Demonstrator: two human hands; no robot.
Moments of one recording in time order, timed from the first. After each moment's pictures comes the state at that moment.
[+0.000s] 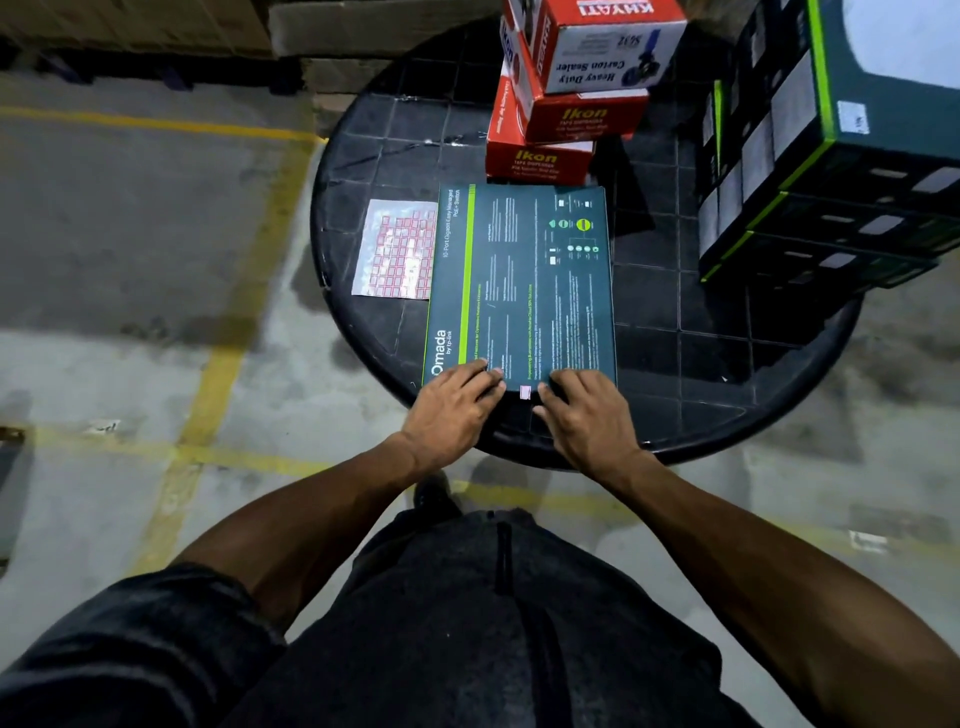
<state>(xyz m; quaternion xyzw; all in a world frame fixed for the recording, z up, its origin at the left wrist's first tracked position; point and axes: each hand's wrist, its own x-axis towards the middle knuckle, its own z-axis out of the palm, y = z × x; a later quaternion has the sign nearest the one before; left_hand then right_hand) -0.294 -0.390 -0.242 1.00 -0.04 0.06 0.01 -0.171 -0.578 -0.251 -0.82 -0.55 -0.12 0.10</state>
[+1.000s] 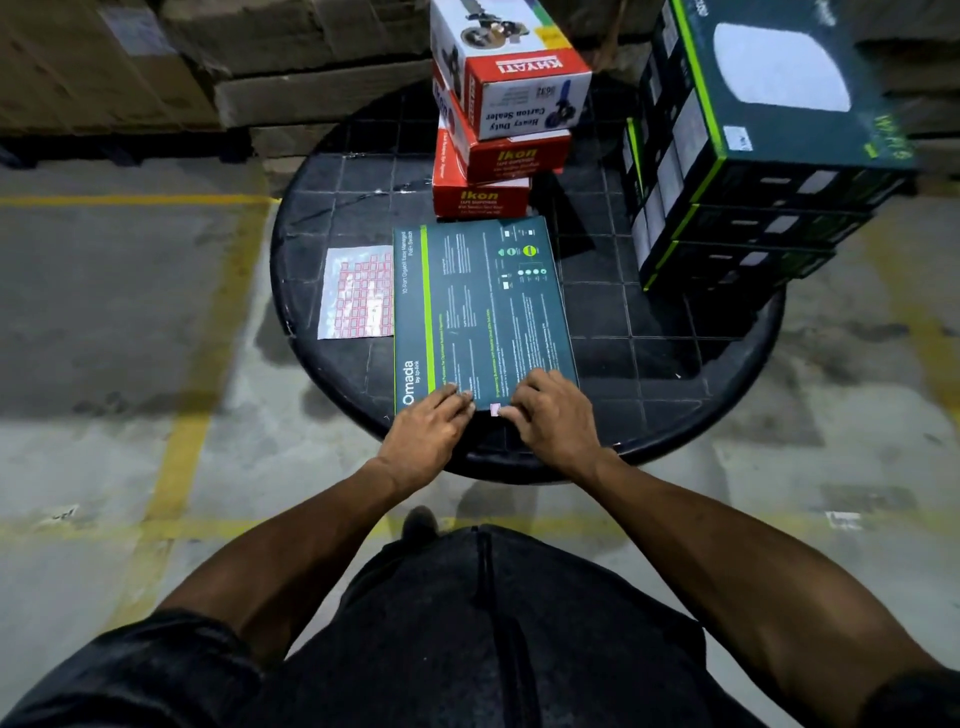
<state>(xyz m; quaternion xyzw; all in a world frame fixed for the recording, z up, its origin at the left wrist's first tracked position) -0.291 -0.387 -0.229 1.00 -0.07 0.02 0.05 -0.178 -0.560 -0.227 -0.89 -0.41 -0.03 0.18</state>
